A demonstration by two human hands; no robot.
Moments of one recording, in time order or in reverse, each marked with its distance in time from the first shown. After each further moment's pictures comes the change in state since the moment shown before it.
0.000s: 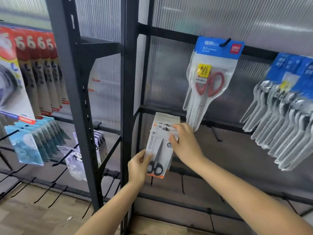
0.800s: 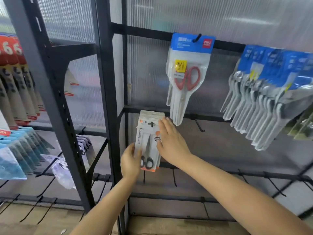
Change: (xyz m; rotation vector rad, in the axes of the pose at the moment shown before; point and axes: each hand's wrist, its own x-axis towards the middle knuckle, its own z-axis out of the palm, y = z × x) left_hand 0.007 0.014 0.010 0.263 0.035 -0.004; right_hand -0.019 -0.005 0.001 -0.273 -0.111 -0.037
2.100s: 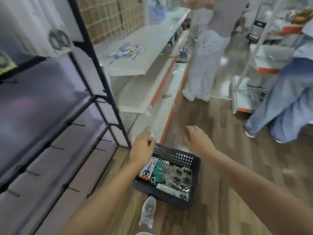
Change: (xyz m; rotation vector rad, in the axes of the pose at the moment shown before) left_hand -0.502 0.099 0.336 0.393 -1.425 0.920; right_hand -0.655 0.214 -0.104 0.016 0.195 1.569
